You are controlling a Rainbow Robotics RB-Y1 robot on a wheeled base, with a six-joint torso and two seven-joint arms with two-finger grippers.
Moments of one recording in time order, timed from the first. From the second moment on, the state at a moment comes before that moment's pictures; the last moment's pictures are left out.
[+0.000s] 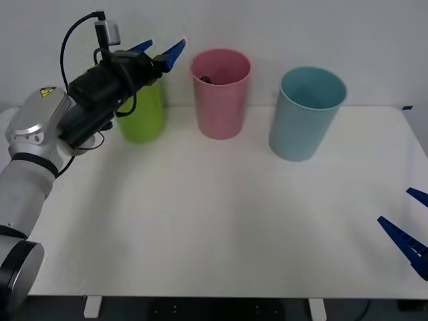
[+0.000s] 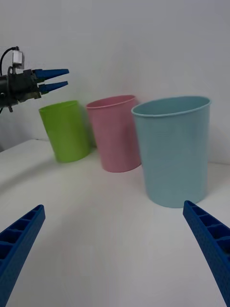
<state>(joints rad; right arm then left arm) 0.35 -0.40 -0.52 -1.66 0.96 -1.22 0.00 -0.77 0.41 -0.07 -0.99 -1.03 -0.52 0.21</state>
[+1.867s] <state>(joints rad) 0.35 -0.40 -0.52 -1.66 0.96 -1.22 0.00 -0.03 0.63 0.39 -1.41 -1.12 -1.17 0.12</state>
